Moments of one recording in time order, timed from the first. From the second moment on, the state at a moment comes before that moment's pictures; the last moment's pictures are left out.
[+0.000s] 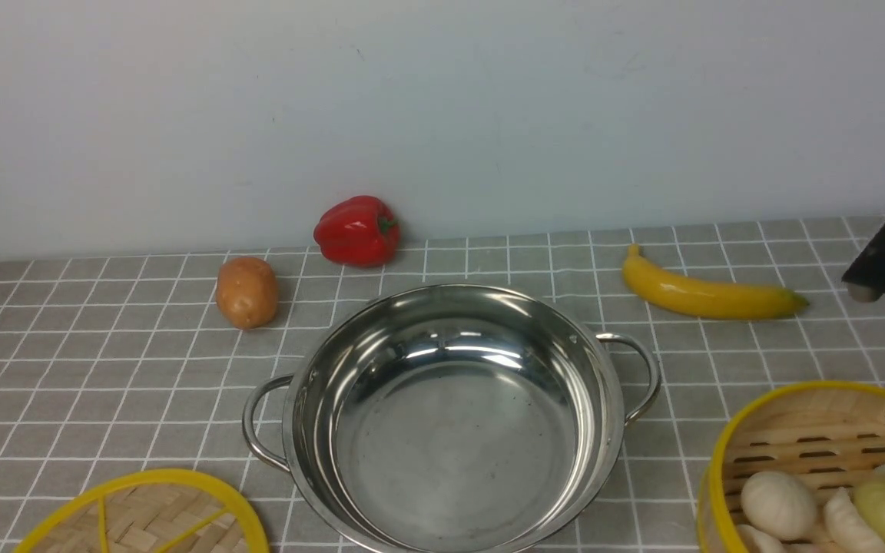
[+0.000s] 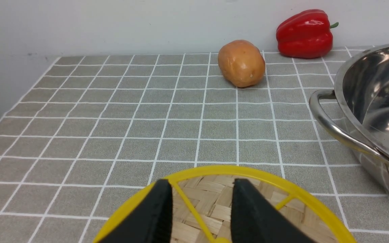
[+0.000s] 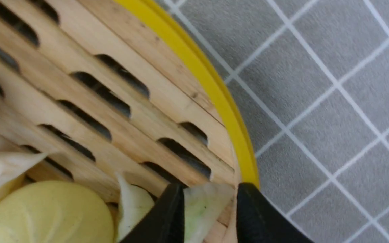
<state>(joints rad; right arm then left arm) -0.01 1.70 -1.07 -0.04 0.98 -0.60 0.05 0.00 0.01 0.04 0.37 -0.01</state>
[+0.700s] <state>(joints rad) -0.01 1.70 -1.07 -0.14 0.93 -0.41 0.05 0.00 0.01 0.04 0.37 -0.01</state>
